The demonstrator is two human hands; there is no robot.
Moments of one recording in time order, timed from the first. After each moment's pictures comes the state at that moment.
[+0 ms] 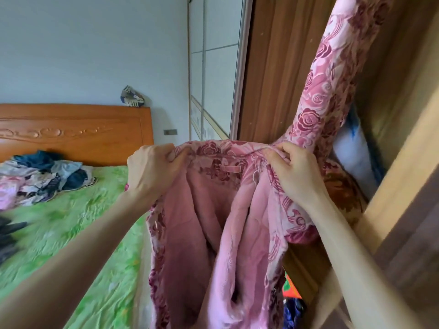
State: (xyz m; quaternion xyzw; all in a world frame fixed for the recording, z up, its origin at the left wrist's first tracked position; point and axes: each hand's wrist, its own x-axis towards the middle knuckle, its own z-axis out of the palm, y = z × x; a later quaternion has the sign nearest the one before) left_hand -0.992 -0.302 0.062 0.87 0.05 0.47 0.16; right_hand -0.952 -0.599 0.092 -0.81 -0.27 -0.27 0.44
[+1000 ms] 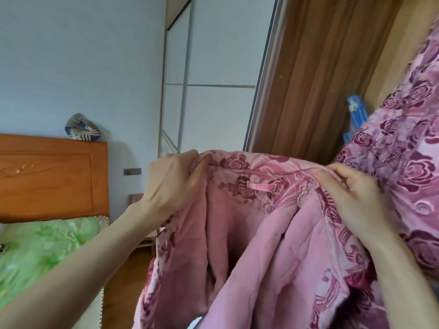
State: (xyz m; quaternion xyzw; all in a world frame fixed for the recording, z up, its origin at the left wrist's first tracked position) left_hand -0.628 -0.217 0.134 0.83 -0.11 0.48 0.25; right_hand -0.652 -0.542 0.170 -0.82 -0.19 -0.33 0.42
